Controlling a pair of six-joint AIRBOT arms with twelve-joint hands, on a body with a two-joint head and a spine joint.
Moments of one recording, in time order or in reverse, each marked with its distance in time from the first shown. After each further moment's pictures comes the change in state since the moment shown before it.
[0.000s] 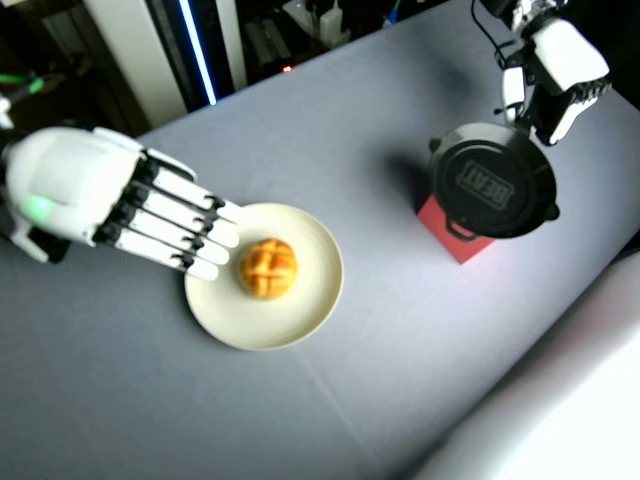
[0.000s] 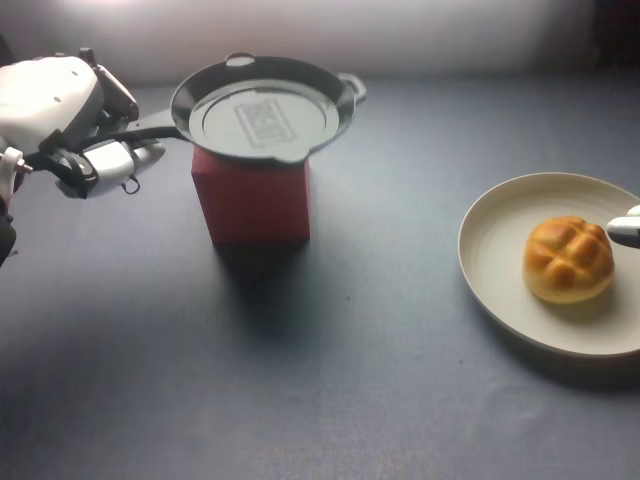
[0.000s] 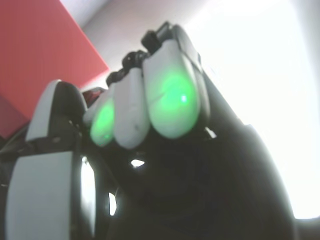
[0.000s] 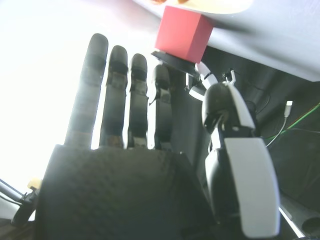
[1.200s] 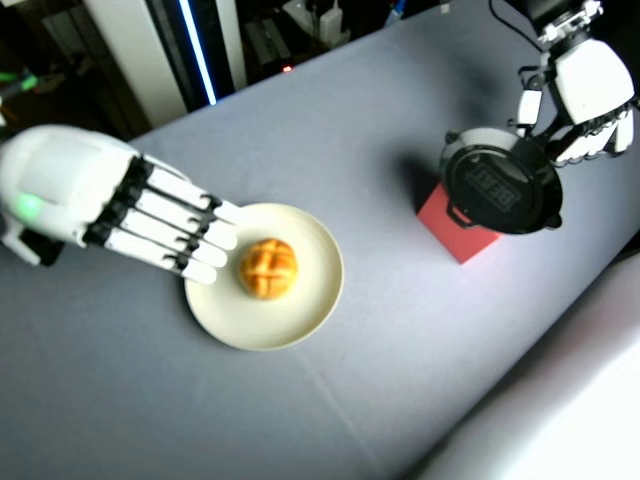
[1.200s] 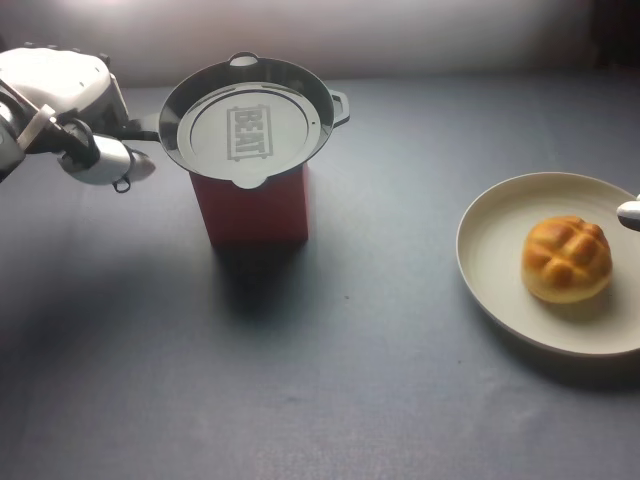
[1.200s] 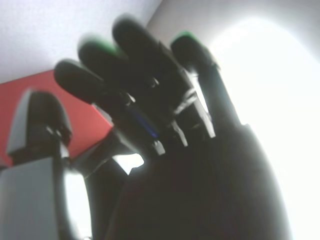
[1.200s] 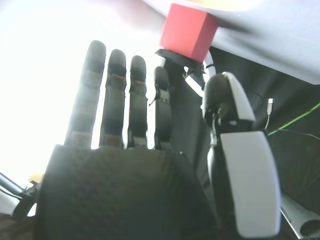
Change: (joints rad) left arm -0.180 -0.058 0.167 -0.237 0.430 0.515; right arm 0.000 0.022 -0.006 0.007 0.005 -0.011
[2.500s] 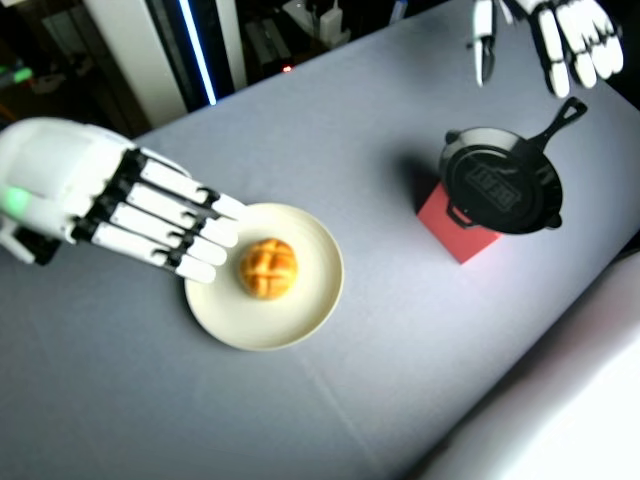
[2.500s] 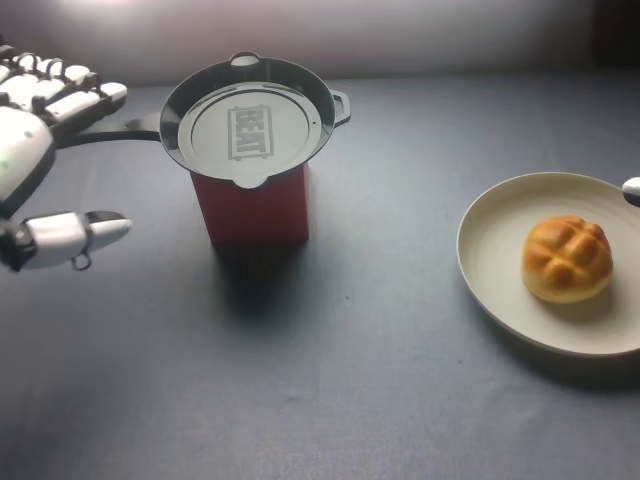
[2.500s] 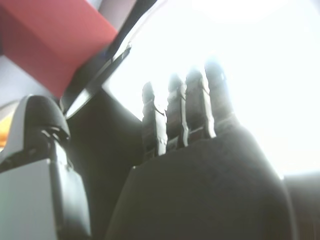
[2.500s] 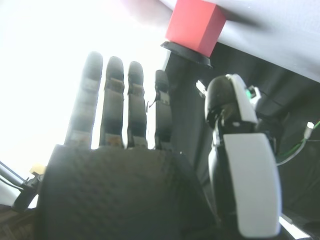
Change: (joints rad) left arm 0.283 0.225 -0.351 0.272 -0.433 -0.326; right arm 0.007 0.028 -0.019 0.021 0.019 -0.012
